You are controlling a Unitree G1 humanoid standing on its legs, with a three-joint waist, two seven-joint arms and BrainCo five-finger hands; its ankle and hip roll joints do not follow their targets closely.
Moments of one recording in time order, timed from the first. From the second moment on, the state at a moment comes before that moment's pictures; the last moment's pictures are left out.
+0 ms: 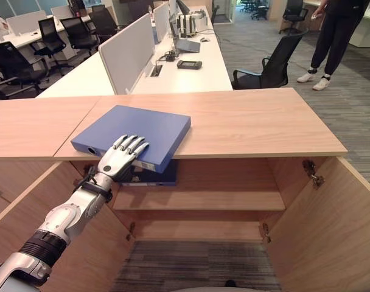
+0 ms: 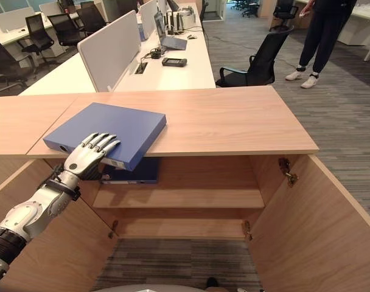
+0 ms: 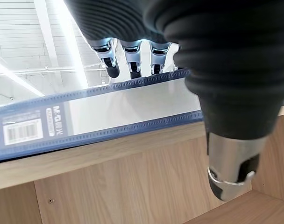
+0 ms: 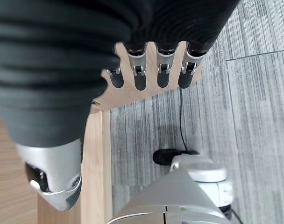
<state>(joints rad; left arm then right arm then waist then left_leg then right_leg) -0.25 0.86 -0.41 0.23 0.84 -0.16 0.38 0.11 -0.29 0.10 1.27 0.26 -0.07 -0.07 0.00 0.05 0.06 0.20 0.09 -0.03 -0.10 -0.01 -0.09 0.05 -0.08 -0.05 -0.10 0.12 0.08</state>
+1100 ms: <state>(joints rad) -0.33 0.83 -0.43 0.23 0.83 -0.15 0.43 0.11 -0.30 0.10 1.27 0.26 -0.06 -0.08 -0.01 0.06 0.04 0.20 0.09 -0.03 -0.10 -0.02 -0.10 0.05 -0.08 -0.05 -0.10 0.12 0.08</state>
